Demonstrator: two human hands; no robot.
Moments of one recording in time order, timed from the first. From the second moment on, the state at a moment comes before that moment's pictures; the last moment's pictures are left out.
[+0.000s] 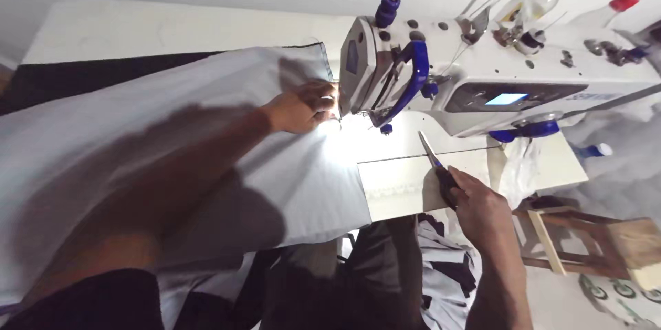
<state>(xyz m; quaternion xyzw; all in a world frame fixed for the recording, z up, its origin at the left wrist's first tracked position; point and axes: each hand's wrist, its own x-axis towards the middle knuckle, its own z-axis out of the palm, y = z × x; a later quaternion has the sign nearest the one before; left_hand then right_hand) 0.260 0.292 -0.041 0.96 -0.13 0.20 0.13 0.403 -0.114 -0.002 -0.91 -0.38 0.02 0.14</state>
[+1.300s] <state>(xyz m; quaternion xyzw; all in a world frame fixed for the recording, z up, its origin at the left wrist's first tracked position) 0.146 0.295 -0.001 0.95 0.03 -0.03 0.32 0.273 -0.024 -0.021 -0.72 -0.64 0.12 0.23</state>
